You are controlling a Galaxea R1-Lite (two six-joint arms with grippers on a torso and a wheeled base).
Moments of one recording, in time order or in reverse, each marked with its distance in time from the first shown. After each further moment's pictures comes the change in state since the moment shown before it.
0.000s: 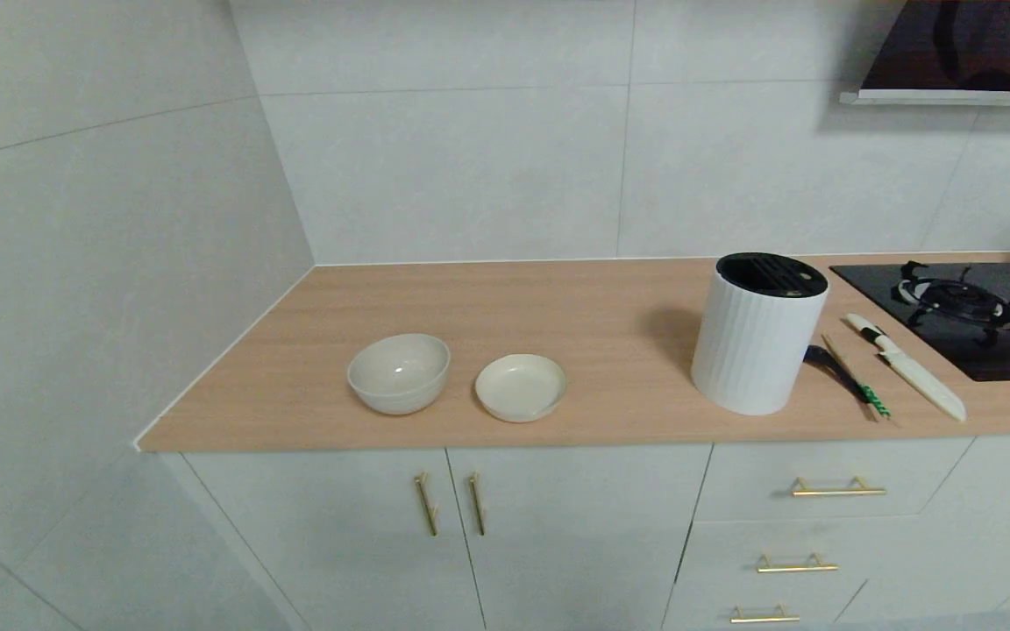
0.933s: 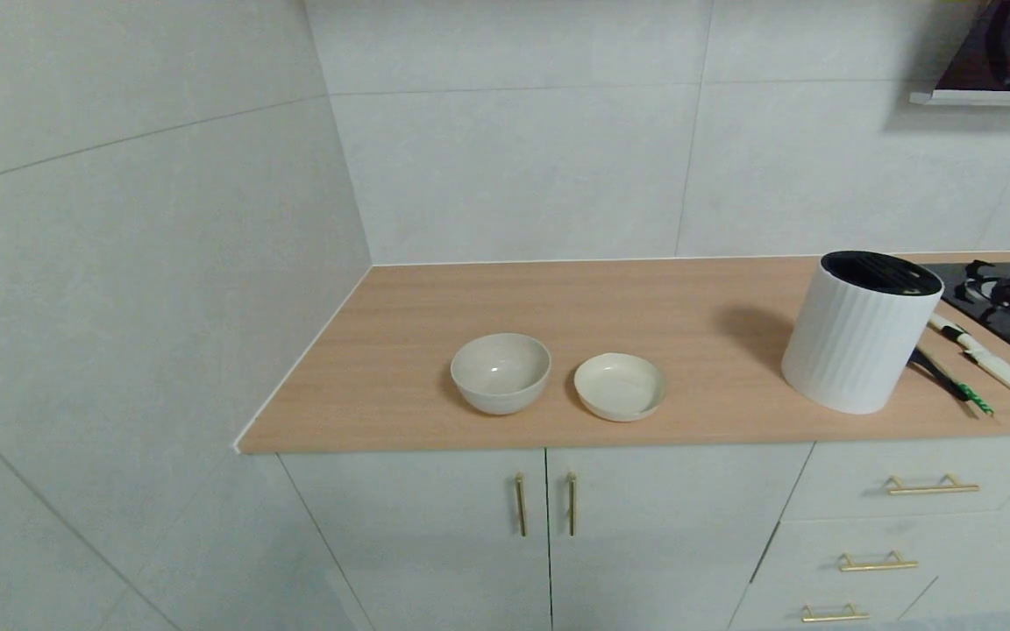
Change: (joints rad) left arm 0.001 0.000 0.000 0.000 0.000 0.001; right arm 0.000 0.000 0.000 0.000 0.003 0.000
